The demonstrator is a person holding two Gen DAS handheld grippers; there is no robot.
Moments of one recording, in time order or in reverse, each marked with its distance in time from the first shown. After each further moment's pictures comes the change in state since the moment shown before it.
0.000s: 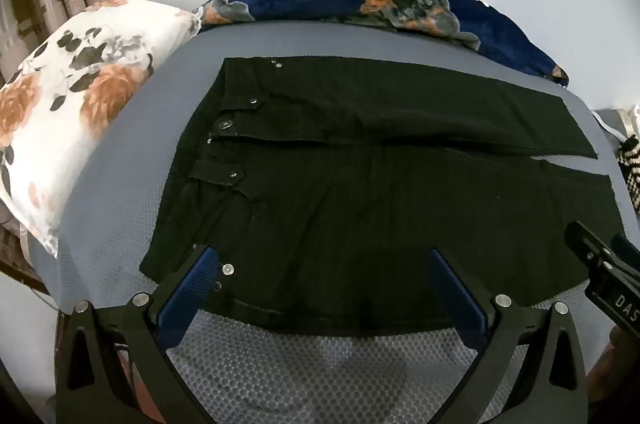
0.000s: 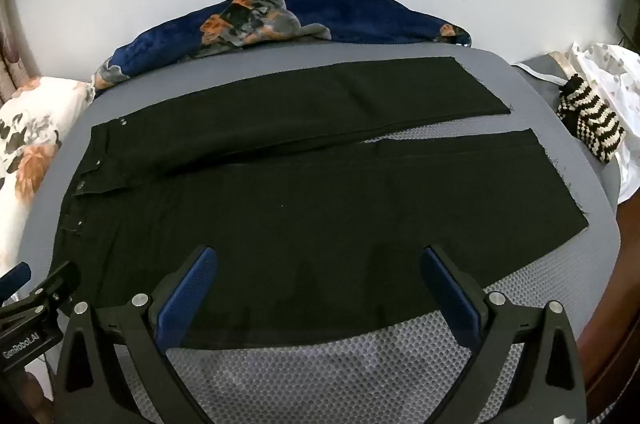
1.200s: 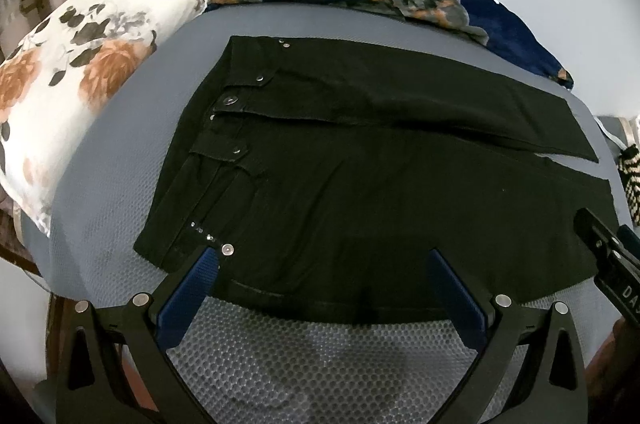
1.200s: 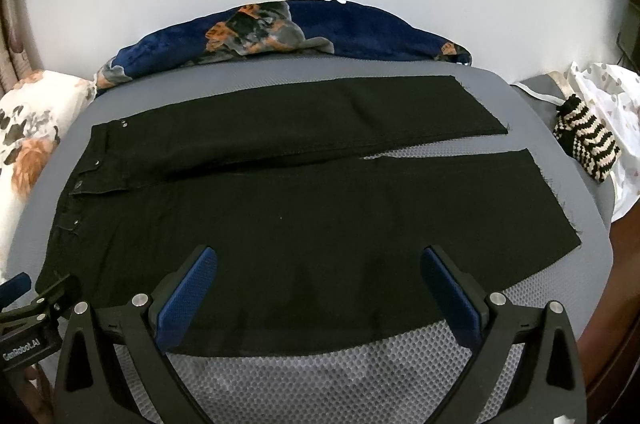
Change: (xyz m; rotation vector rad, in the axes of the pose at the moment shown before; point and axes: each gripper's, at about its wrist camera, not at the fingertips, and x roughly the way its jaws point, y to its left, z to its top) left arm 0.009 0.012 -0.014 -0.042 0.047 -0.025; right arm -0.004 0.002 0.001 -0.044 -0.052 -0.017
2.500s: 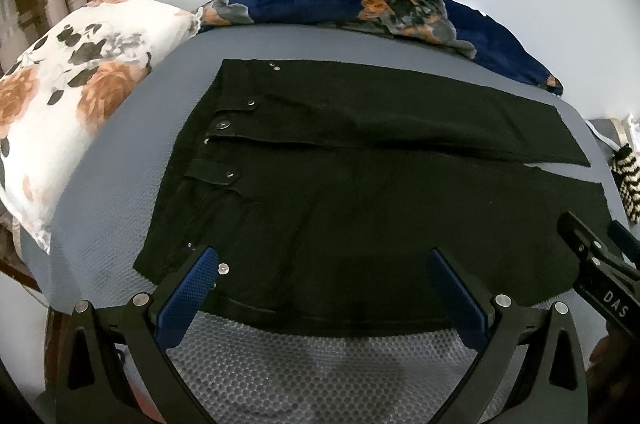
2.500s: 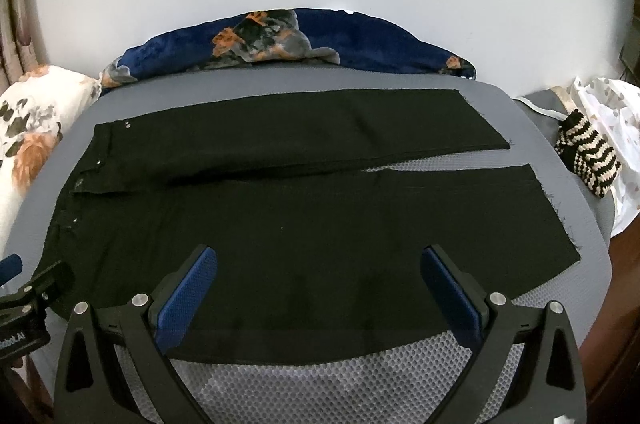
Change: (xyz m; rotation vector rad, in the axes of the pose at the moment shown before) left arm -0.012 -0.010 0.008 0.015 -0.062 -0.013; right arm 0.000 0.003 0.000 -0.038 -0.037 0.002
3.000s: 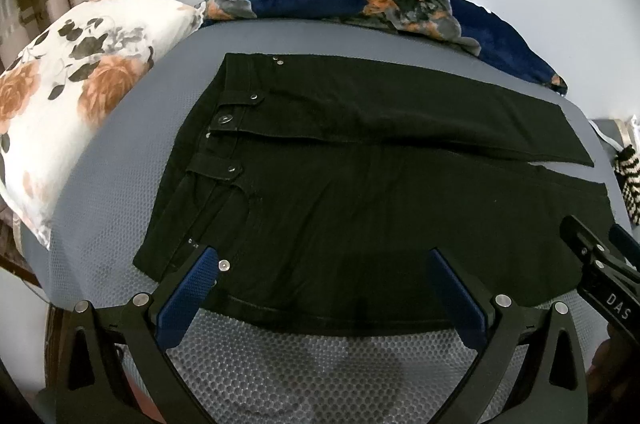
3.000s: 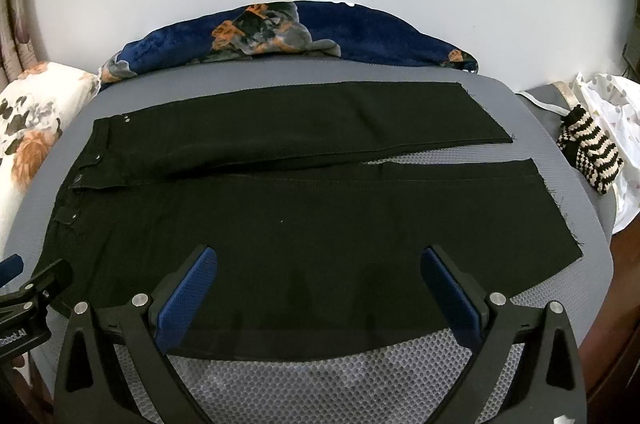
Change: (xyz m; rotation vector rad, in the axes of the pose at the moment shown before) left arm 0.005 0.002 0.000 -0.006 0.018 0.008; right arm 0.004 -0.001 0.000 0.006 0.025 0.006
